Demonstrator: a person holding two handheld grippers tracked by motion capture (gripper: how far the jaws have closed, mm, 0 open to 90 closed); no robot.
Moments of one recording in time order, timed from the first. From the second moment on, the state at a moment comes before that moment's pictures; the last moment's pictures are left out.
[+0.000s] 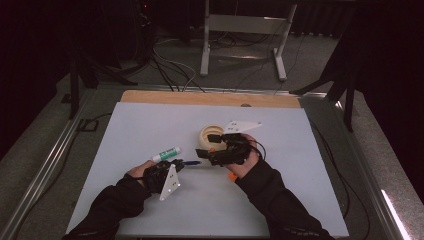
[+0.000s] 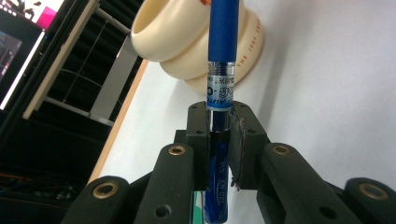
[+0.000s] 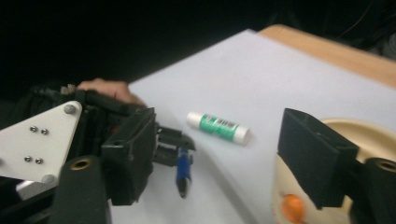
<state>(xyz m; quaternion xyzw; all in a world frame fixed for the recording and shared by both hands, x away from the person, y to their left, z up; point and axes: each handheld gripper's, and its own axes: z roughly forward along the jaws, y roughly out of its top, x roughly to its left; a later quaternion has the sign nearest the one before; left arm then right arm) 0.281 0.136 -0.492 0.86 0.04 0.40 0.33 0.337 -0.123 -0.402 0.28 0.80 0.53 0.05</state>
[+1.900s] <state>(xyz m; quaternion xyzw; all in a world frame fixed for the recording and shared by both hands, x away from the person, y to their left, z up) 0.376 0.110 -0.419 0.75 0.26 0.17 0.59 0.326 -0.231 -0.446 0.34 0.74 0.55 0.16</state>
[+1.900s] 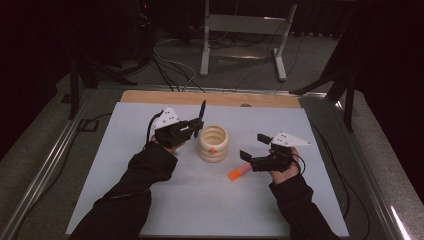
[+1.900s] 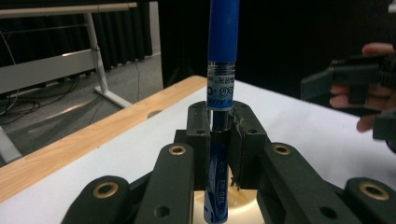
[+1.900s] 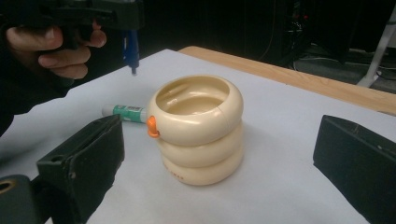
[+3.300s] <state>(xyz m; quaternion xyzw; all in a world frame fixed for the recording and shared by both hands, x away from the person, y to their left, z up) 0.399 0.075 -0.470 0.67 0.38 0.05 0.64 0.325 -0.233 -0.445 0.34 0.74 0.56 0.16</state>
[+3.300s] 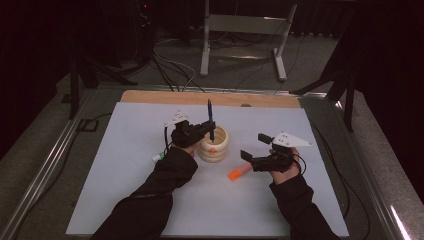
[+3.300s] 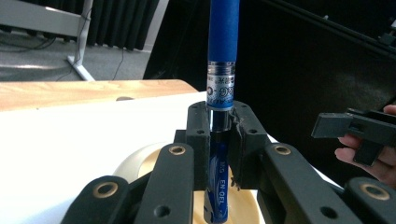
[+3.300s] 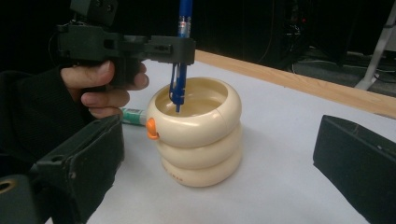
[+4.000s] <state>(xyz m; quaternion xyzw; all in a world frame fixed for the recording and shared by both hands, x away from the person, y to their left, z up) 0.398 0.064 -0.472 0.70 0.41 0.08 0.58 0.325 -0.235 -0.445 0.34 0.73 0.56 0.16</state>
